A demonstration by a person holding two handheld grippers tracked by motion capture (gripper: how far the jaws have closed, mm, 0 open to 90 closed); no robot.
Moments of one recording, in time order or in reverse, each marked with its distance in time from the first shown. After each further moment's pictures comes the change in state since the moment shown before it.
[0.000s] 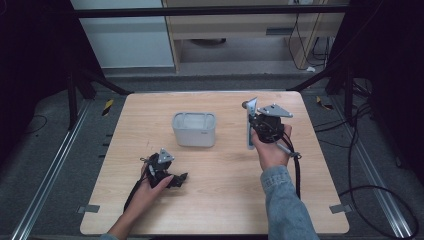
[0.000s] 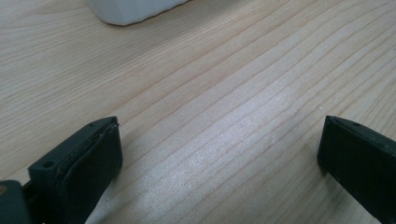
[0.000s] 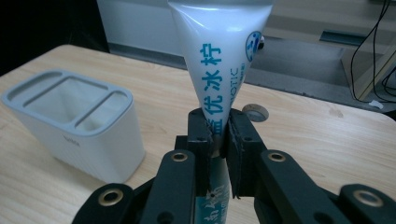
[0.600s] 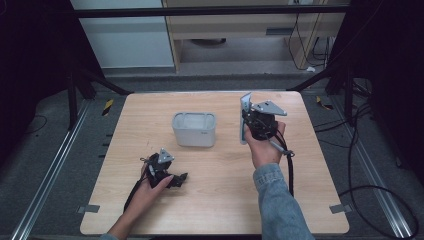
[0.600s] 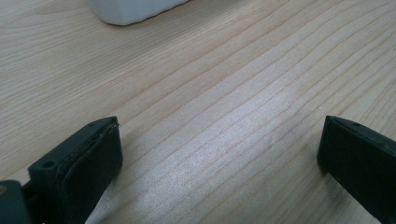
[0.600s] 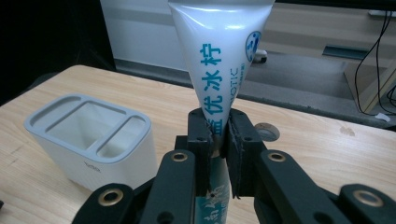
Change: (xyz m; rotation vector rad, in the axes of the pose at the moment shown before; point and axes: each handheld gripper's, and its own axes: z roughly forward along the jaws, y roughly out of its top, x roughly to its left) left arm 0.000 0.000 0.000 0.000 -0.001 0.000; right arm 0.017 0.012 0.002 -0.060 0.009 0.012
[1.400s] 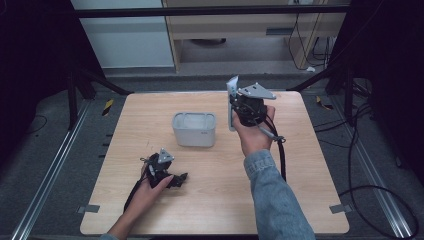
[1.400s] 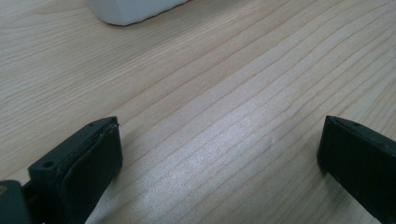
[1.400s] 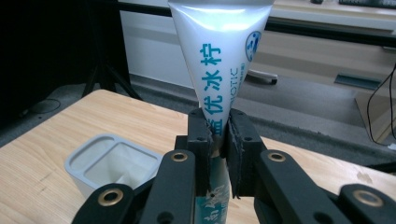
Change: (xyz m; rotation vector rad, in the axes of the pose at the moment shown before) left arm 0.000 0.000 0.000 -0.003 0.001 -0.001; right arm 0.028 0.050 0.000 -0.060 0.046 -0.044
